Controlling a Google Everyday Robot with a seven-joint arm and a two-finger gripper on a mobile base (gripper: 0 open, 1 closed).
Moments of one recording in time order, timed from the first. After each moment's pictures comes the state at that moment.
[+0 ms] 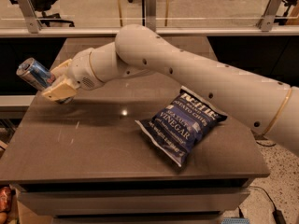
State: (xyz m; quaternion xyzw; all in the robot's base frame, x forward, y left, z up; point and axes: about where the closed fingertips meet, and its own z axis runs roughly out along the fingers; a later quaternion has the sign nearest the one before) arm 0.544 0.246 0.890 -0.62 0.56 0.33 0.45
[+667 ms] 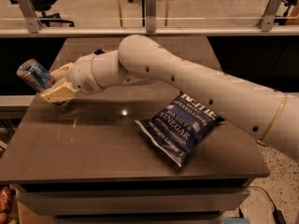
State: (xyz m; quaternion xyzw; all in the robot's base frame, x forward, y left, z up) arm 0.543 0.250 0.884 -0.59 0.55 0.36 0.47
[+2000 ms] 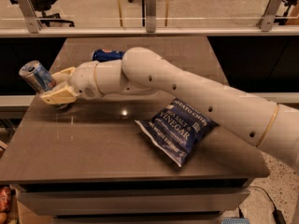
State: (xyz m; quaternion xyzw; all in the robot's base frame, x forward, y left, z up) arm 0.547 0.255 0.877 -0.56 0.54 0.39 0.49
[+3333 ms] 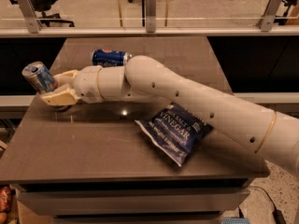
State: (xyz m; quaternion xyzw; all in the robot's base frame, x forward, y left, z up) arm 0.548 0.254 0.872 -0.54 0.54 0.41 0.51
